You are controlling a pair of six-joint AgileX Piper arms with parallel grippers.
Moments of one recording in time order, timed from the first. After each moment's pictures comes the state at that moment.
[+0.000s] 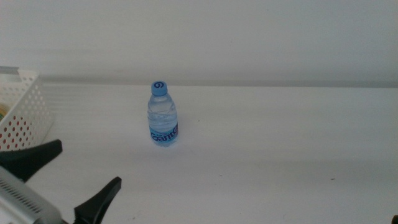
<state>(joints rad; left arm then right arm) -0.52 0.53 -0.16 -0.16 -0.09 0.24 0.73 0.37 -0.64 0.00 0.76 -0.08</state>
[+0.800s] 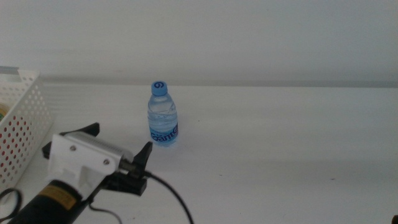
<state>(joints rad) -0.52 1.44 -0.19 -0.22 -0.97 0.16 0.73 0.37 -0.64 0.00 0.76 -0.07</state>
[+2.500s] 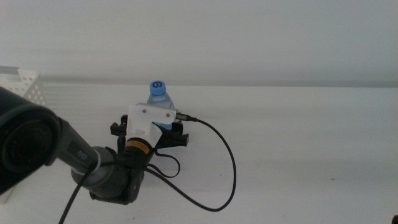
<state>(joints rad) -0.49 2.17 -0.80 -0.33 -1.03 0.05 0.73 0.37 -0.64 0.00 0.76 -0.07</state>
